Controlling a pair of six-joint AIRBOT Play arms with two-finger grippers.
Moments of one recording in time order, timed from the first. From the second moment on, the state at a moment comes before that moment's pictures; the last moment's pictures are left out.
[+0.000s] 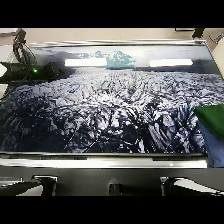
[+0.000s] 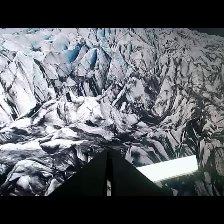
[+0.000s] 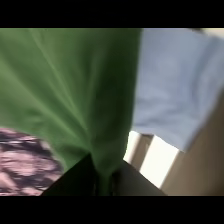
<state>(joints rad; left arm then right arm) -0.08 -1.32 1.53 1.03 -1.05 -1.57 -1.13 -1.43 1.58 -1.40 1.67 1.85</state>
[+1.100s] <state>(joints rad) -0.08 -1.32 1.53 0.99 -1.05 -1.57 -1.12 -1.36 1.33 -1.52 1.49 1.79</state>
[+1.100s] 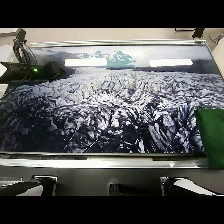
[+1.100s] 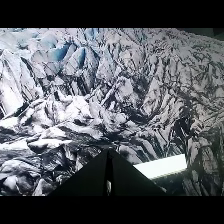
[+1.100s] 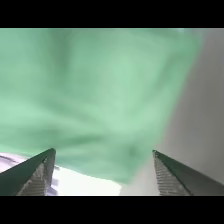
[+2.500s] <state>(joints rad) -0.23 -1.41 1.36 1.63 -1.24 -1.80 -0.03 -1.53 1.55 -1.47 1.53 1.77</state>
